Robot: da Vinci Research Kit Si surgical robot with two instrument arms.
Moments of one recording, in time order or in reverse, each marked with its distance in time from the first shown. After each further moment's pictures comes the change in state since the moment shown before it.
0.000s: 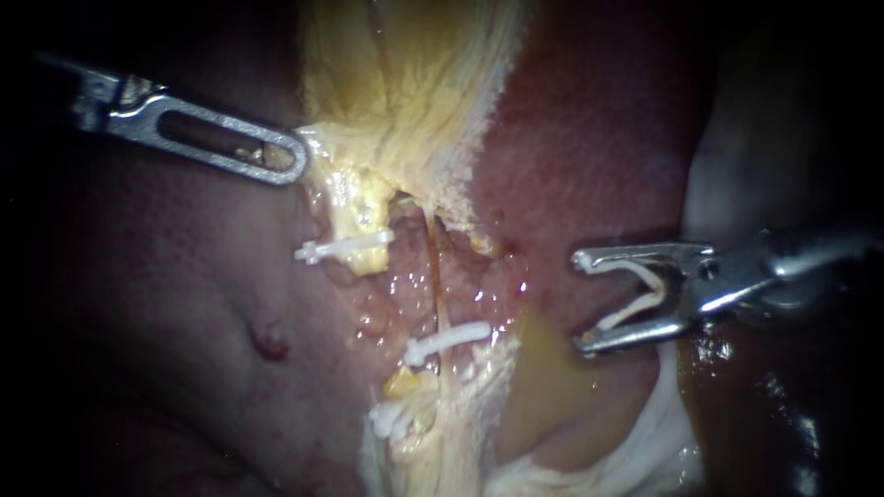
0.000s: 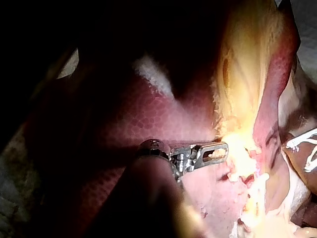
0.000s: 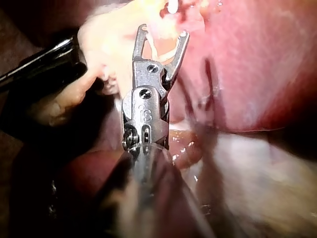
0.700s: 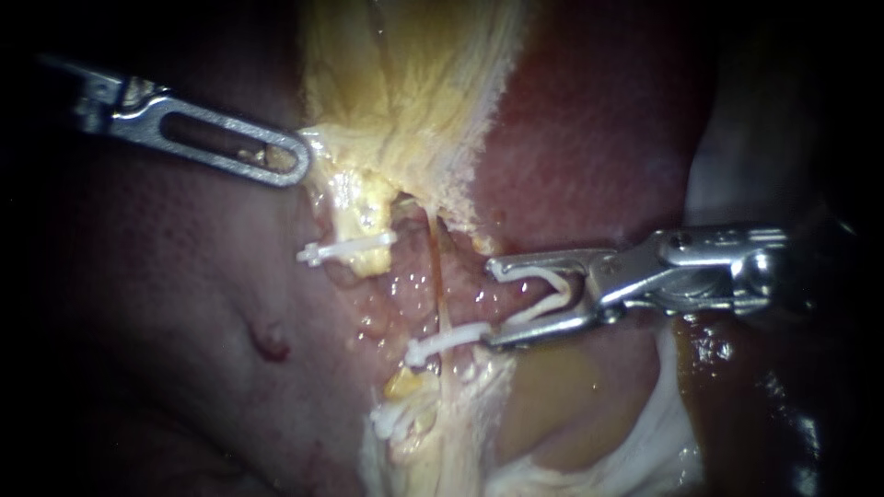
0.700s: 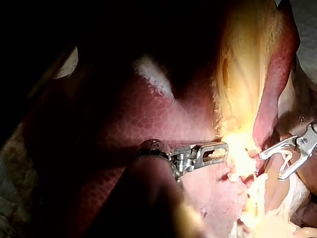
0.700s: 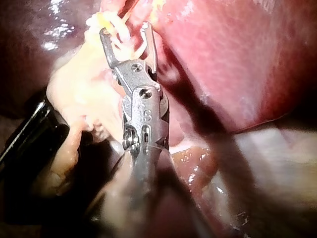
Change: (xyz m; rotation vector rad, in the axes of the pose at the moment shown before) right arm -0.001 0.004 0.008 0.067 0.066 0.203; left arm 0.000 0.000 0.000 -0.002 -0.002 0.000
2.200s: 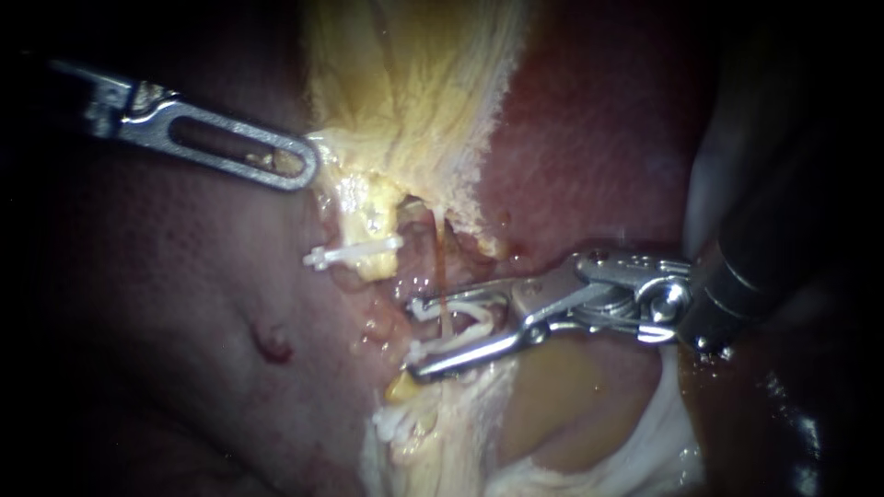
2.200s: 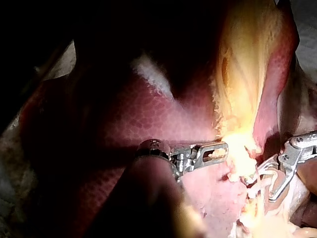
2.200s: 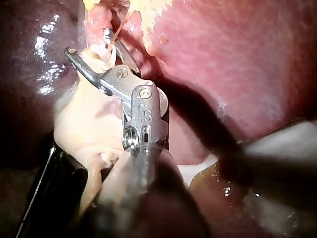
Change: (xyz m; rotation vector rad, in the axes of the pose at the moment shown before) right arm -0.001 0.001 0.007 0.206 0.097 0.142; left arm 0.000 0.000 0.001 0.002 0.003 0.002
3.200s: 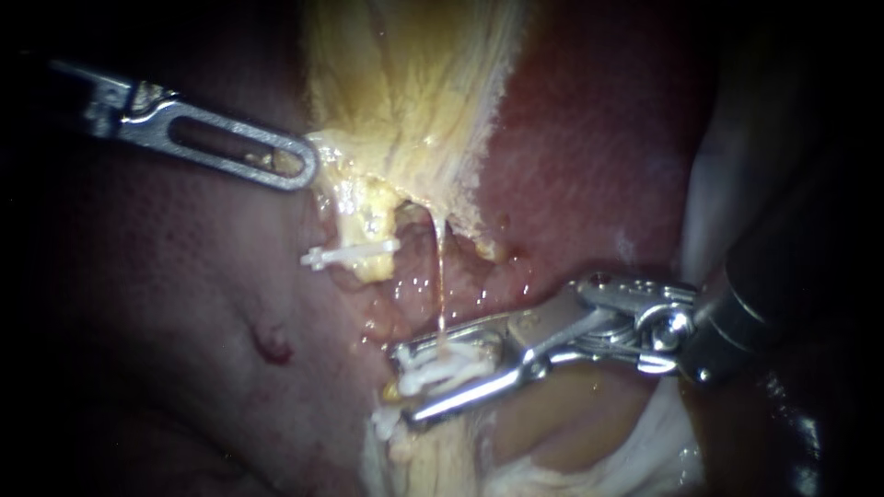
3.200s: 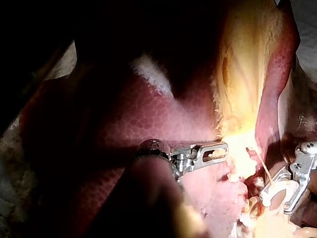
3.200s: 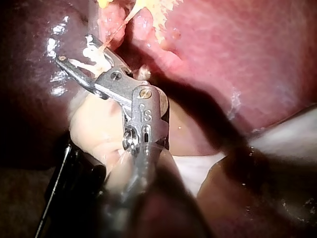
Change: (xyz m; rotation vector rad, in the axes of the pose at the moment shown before) right arm 0.001 -0.003 0.001 0.093 0.014 0.014; left arm 0.000 0.000 0.000 0.000 0.000 0.000
